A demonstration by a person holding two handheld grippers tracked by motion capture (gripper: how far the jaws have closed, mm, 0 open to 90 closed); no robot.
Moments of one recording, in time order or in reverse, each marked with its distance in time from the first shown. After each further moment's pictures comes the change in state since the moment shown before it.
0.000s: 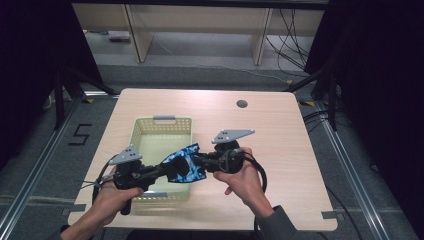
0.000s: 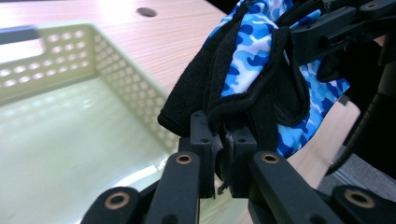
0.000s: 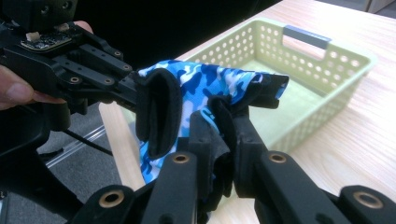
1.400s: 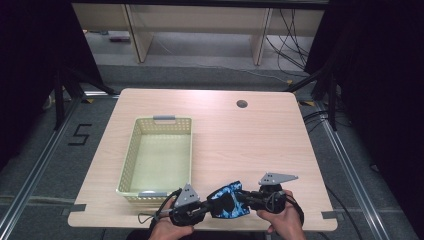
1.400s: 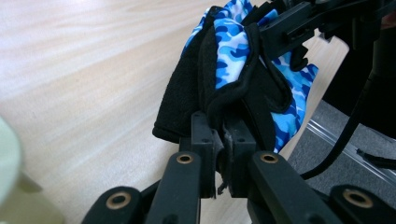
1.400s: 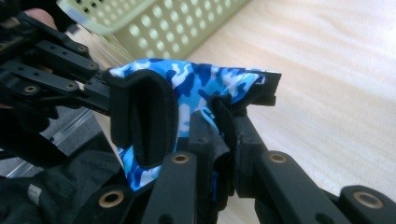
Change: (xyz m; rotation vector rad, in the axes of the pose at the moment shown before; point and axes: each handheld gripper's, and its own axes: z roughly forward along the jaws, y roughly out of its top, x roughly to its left) left arm -0.092 -0.079 0.103 0.075 -0.084 0.101; right arm -0.040 -0.150 -0.055 0.057 -0.057 0.186
